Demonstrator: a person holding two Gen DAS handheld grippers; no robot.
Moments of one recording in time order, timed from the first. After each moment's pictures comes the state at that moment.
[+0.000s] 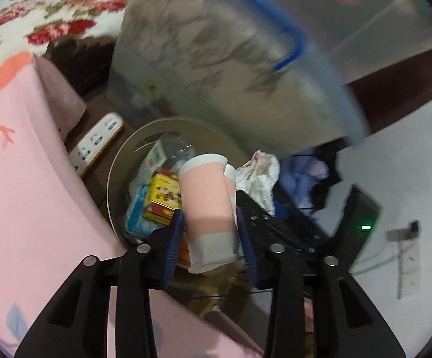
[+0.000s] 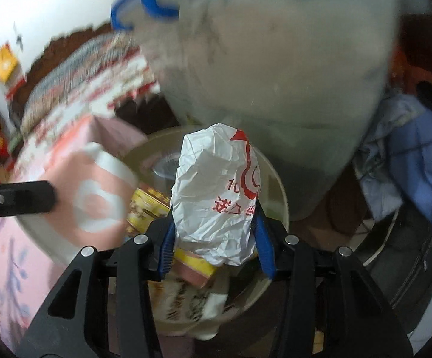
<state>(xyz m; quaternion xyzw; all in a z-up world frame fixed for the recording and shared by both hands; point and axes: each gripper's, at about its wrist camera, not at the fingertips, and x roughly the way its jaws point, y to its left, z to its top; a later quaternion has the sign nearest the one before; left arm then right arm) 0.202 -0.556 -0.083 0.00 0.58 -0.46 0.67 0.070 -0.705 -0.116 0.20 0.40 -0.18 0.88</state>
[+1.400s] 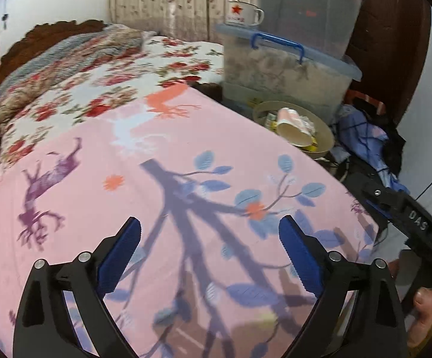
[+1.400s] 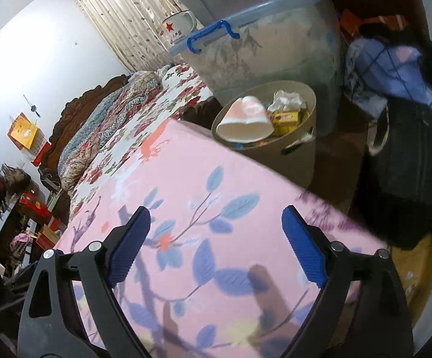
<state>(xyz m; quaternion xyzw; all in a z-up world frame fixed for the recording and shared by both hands) 0.044 -0.264 -0.026 0.13 0.39 -0.33 0.85 -0.098 -0.465 -0.059 0.36 0.26 -0.20 0.88</state>
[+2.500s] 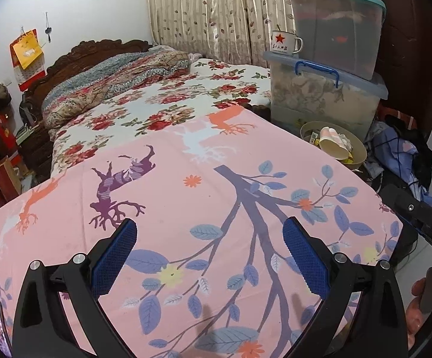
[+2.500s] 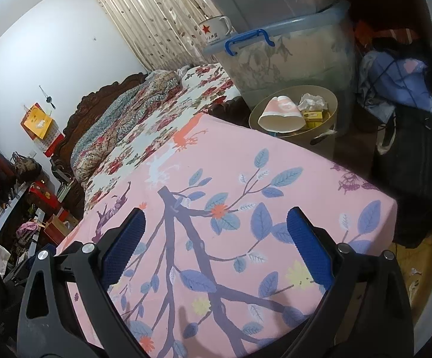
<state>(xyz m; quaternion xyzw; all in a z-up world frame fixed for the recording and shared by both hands) 0.009 -0.191 0.011 0.14 0.33 -0.24 0.90 -0.113 -0.392 -0.022 0.33 0.25 -0.18 0.89</state>
